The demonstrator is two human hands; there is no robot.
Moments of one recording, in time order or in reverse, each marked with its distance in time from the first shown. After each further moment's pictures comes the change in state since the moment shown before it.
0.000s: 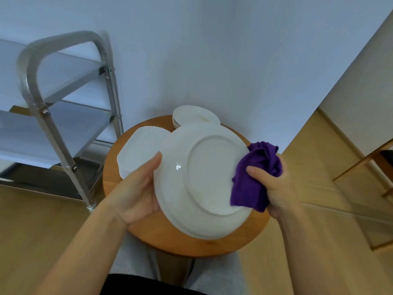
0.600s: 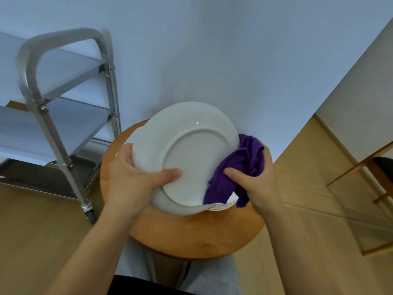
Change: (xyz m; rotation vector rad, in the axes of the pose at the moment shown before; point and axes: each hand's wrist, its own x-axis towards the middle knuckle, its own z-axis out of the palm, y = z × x) left_hand -0.006 -0.001 0.016 0.641 0.696 0.544; right_hand 0.001 -0.007 0.030 -0.281 -0.121 -0.259
